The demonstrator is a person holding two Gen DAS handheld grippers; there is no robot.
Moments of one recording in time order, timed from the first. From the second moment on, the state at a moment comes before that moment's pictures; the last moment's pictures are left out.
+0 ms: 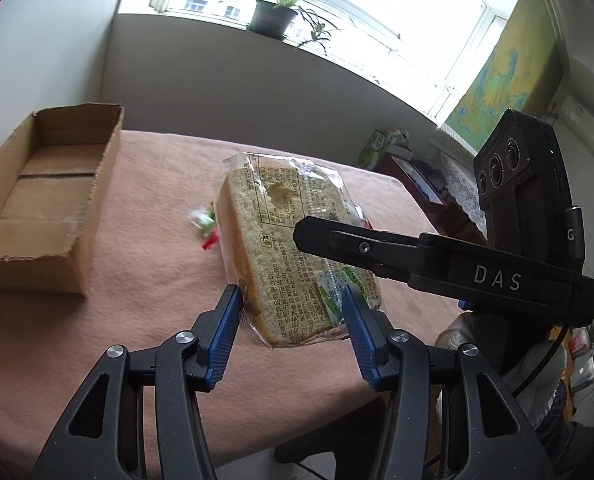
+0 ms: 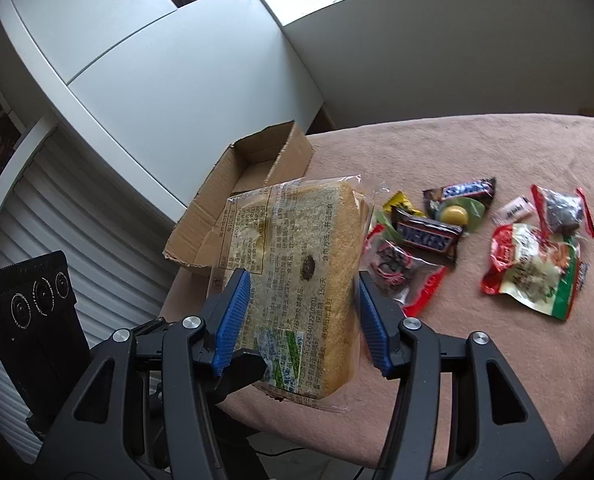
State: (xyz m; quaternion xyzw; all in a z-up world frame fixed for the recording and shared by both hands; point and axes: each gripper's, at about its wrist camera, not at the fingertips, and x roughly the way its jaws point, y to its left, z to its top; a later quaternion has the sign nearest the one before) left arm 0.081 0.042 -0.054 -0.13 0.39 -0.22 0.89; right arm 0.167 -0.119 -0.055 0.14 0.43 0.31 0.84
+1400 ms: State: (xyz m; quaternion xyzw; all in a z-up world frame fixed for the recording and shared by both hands) left arm 0.139 0.219 -0.073 -0.16 0.38 -0.03 0.91; right arm 0.255 0.076 -0.067 0.03 0.46 0.37 0.81
